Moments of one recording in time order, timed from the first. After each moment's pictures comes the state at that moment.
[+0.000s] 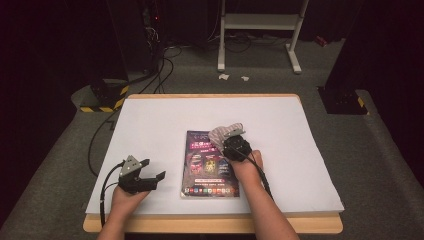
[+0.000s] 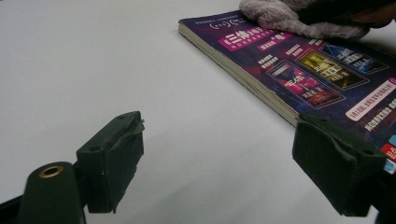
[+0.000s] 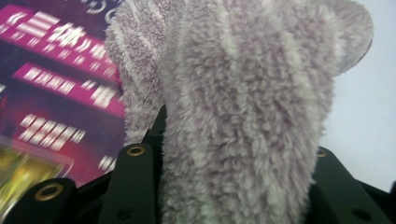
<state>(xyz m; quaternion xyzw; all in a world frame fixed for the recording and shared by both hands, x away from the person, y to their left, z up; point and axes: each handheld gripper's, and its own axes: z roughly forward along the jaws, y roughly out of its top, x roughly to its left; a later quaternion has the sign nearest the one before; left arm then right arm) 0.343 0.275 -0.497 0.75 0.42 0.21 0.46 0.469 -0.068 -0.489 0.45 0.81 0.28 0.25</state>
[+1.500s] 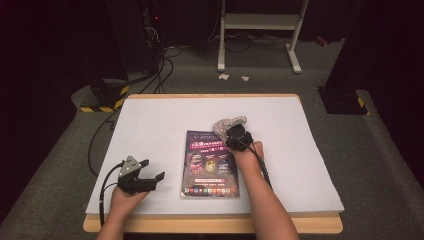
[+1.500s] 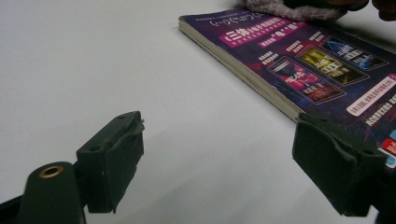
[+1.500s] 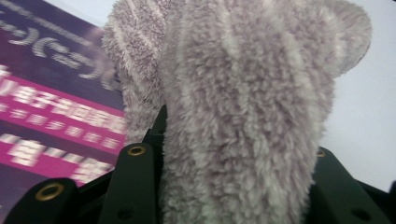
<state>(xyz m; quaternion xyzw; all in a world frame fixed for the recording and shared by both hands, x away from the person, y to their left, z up) 0.342 0.276 -0.498 0.76 0.42 0.21 0.45 0.504 -0.077 -0.487 0.47 0.80 0.26 0.26</state>
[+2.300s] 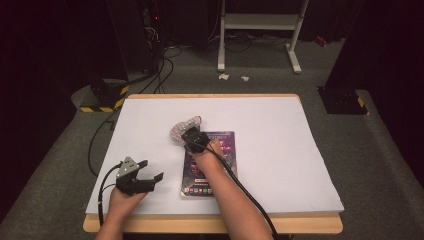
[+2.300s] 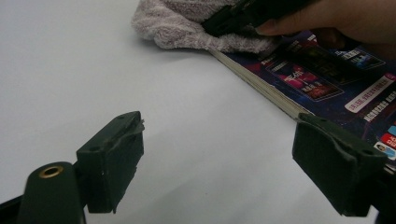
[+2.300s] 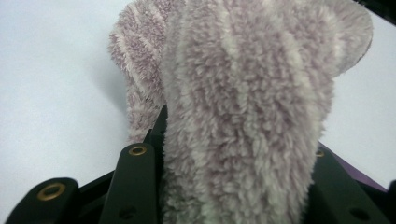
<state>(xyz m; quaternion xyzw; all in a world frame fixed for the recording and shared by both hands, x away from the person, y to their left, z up) 0.339 0.281 -0.499 0.75 0.42 0.21 0.46 0.492 0.059 -0.490 0.37 0.85 0.29 0.23</state>
